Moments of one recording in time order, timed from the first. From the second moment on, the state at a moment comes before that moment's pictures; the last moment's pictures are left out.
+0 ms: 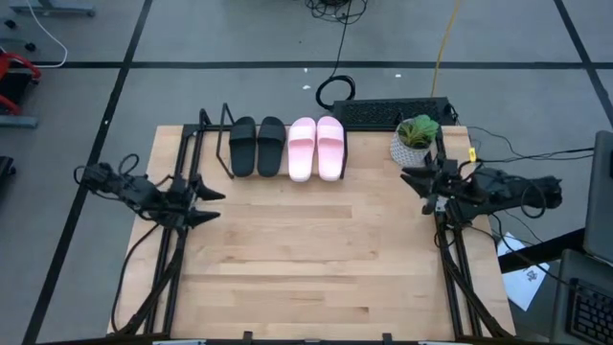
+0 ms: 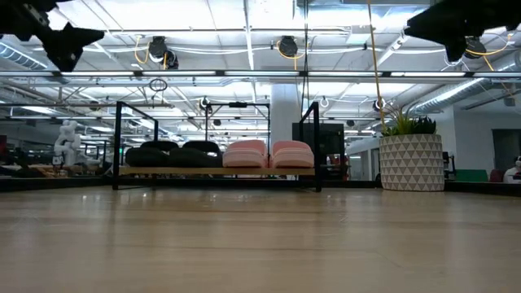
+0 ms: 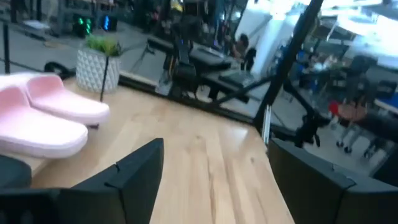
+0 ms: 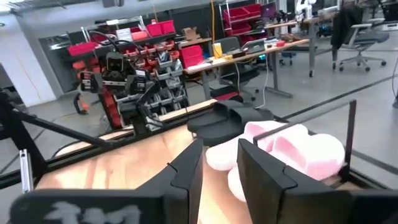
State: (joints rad) left arm -0.44 0.03 0.32 -0.32 -0.36 -0.35; right arm 0.17 0.20 0.43 -0.27 0.52 0.23
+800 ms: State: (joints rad) left arm -0.43 0.02 0.28 -0.36 -0.40 -0.34; right arm 0.17 0.01 0.12 -0.33 0.31 0.56
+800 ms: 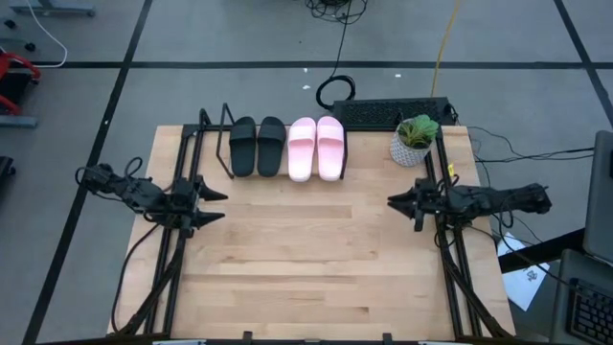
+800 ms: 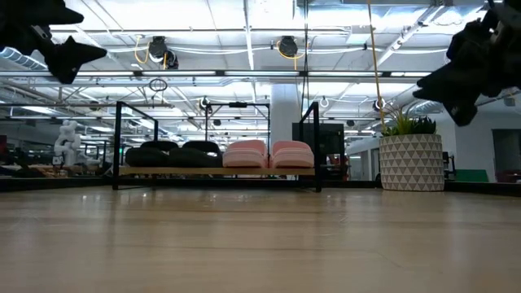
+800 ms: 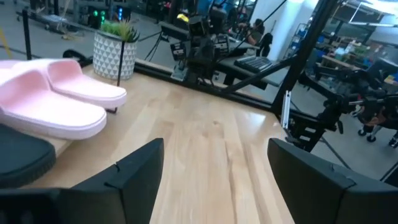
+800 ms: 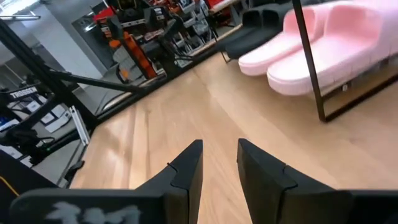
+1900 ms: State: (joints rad) left arm -0.43 0.03 0.28 -0.54 -0.45 -0.52; right arm 0.17 0.00 0.09 -0.26 0.31 0.40
